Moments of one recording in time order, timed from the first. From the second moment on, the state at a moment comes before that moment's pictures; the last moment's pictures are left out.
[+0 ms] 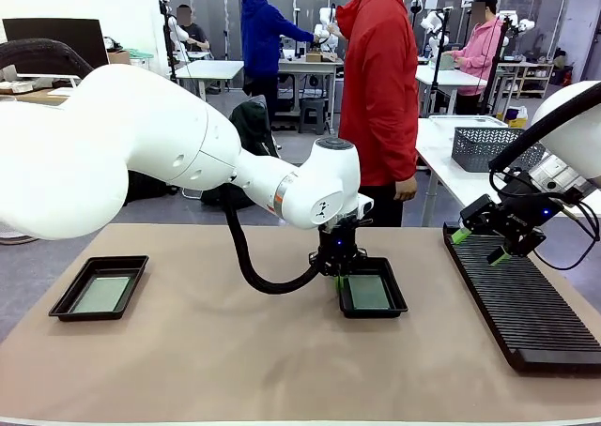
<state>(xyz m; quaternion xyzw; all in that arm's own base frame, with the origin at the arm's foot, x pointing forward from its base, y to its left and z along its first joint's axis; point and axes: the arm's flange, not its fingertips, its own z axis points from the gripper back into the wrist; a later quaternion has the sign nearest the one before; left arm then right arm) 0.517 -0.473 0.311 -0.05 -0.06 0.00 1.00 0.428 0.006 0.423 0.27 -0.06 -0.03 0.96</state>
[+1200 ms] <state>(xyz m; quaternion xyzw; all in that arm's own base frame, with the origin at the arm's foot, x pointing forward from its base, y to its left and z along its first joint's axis) 0.518 -0.344 0.347 -0.17 -0.09 -0.02 0.98 0.428 0.006 0.423 0.27 -0.06 -0.03 0.96</state>
